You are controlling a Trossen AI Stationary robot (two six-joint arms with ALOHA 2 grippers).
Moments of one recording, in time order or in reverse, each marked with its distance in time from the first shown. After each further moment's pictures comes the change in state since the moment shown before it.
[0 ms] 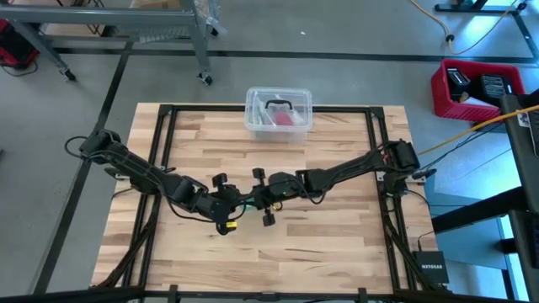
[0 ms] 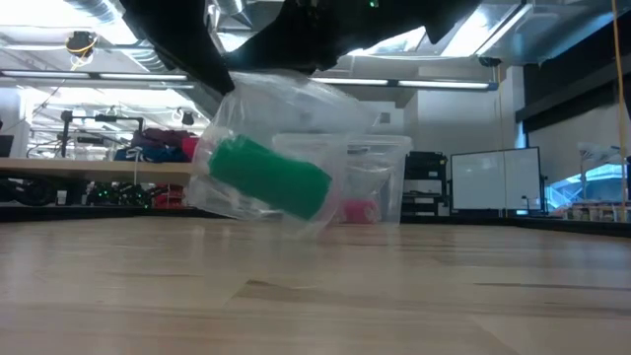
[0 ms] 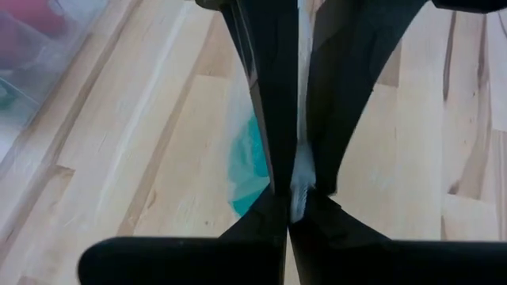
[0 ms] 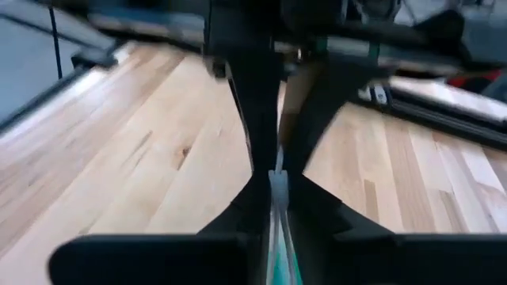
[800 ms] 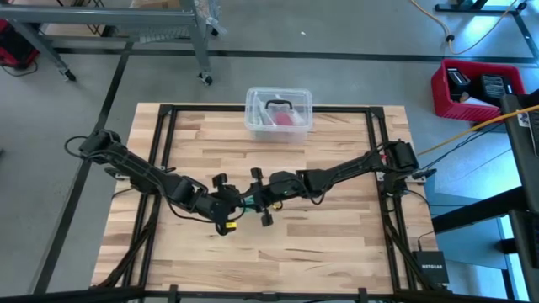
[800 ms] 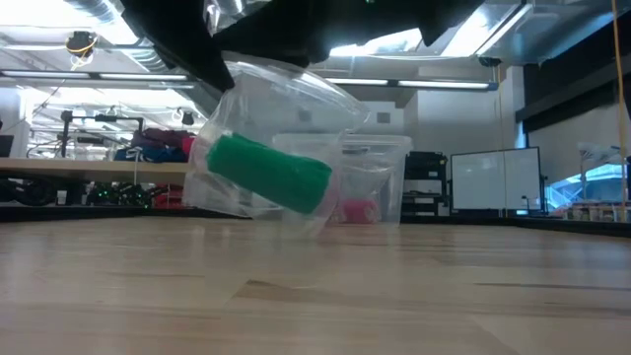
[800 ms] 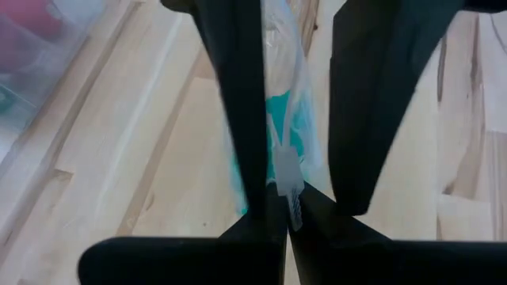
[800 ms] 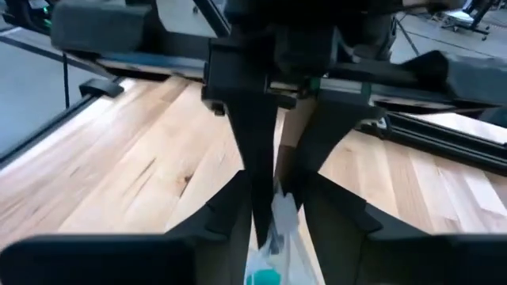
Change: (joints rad) left arm 0.001 -0.001 0.000 0.007 0.001 0.006; right arm -0.001 0.007 -0.002 0.082 -0.029 0.008
